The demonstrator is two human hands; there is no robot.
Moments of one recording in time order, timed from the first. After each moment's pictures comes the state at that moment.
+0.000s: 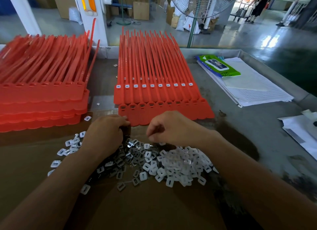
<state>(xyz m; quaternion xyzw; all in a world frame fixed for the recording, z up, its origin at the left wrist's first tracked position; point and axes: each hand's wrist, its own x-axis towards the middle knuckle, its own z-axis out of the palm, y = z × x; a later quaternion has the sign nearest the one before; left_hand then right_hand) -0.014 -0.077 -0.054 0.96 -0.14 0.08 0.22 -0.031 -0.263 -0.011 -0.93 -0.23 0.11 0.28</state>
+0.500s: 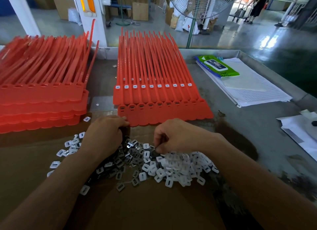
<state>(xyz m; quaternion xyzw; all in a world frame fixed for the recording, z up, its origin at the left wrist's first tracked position) -0.015 -0.078 -0.052 0.96 -0.13 0.08 0.22 -0.038 -0.269 -0.011 -0.93 -0.21 0.20 0.23</state>
